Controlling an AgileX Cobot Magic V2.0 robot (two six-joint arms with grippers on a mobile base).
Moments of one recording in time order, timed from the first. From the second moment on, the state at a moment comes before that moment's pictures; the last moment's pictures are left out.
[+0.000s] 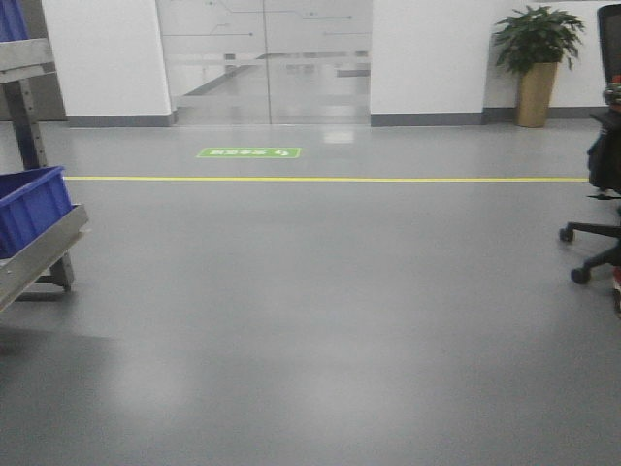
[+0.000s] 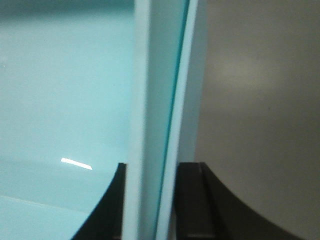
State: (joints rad) left arm -0.45 1.42 -1.62 0.03 0.93 -0.28; right arm 0.34 1.46 -1.70 0.12 0.91 0.12
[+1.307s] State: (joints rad) left arm -0.45 1.48 -1.62 0.07 0.69 -0.28; right arm 0.34 1.46 -1.70 0.10 0.87 0.13
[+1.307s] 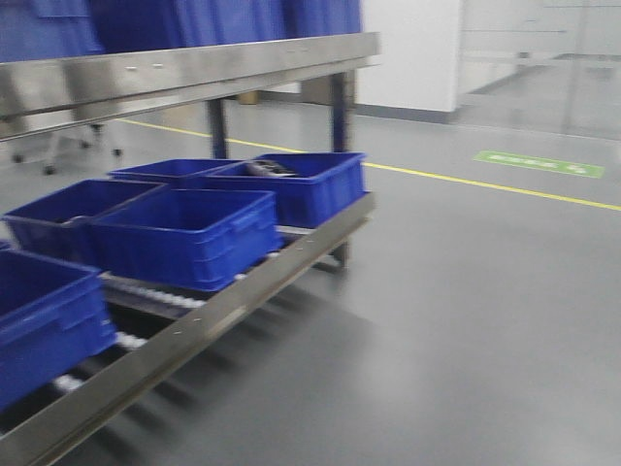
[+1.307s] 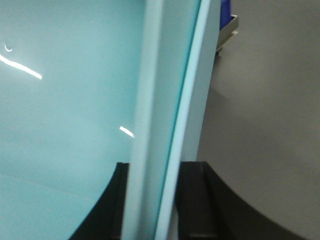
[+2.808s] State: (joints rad) left arm -0.45 1.48 -1.62 0.08 0.68 -0.27; right arm 0.34 1.46 -1.70 0.10 0.87 0.13
